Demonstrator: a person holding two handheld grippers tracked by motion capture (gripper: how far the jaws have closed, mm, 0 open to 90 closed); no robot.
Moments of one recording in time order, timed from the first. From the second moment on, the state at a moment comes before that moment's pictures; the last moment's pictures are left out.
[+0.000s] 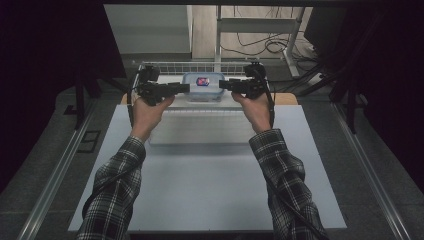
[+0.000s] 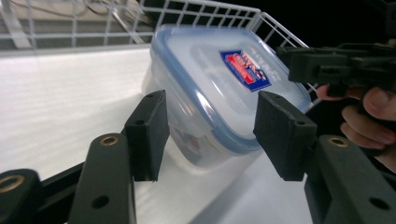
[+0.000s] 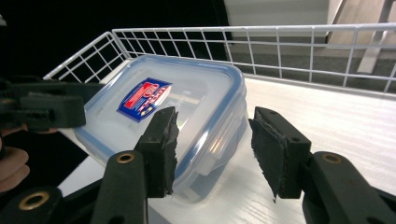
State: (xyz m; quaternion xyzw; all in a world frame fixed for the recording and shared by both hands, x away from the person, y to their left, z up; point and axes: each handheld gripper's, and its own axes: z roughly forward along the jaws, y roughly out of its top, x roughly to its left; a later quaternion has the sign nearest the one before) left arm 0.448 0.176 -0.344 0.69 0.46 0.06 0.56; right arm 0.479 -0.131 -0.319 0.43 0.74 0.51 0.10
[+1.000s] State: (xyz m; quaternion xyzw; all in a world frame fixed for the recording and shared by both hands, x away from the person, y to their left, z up) left arm 0.389 0.180 -0.356 0.74 0.38 0.15 0.53; right arm 0.444 -0.138 -0.327 0.36 0.77 0.51 0.13
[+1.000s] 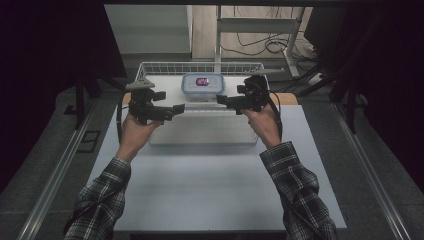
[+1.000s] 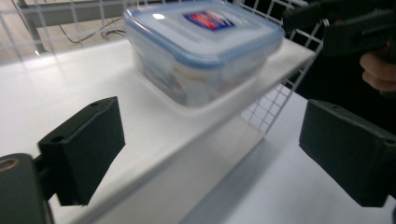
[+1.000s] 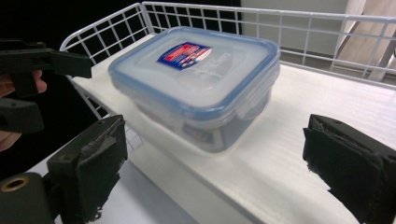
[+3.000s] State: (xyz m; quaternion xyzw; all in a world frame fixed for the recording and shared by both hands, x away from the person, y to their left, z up) left arm 0.275 0.149 -0.469 0.77 0.34 0.18 0.51; right arm 0.334 -0.156 -0.424 0.28 0.82 0.48 0.16
